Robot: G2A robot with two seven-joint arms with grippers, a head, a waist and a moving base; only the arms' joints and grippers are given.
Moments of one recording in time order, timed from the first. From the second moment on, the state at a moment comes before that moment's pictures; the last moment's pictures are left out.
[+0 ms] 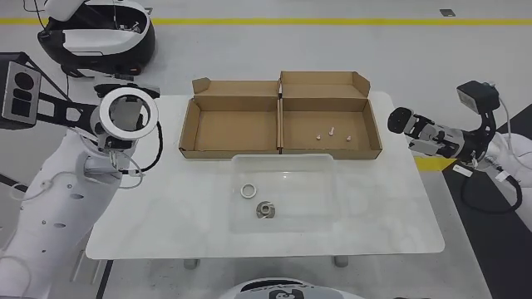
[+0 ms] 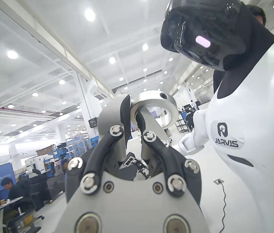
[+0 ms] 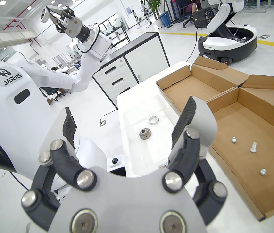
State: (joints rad) left arm 1.14 -0.82 -1.23 -1.92 0.75 -1.01 0.81; right arm -1.43 -0.46 1.35 -1.61 0.56 -1.01 0.81
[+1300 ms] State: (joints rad) left arm 0.75 -0.95 -0.90 -1.57 0.83 -0.80 0.13; right arm -1.43 -0.46 1.35 -1.61 0.56 -1.01 0.81
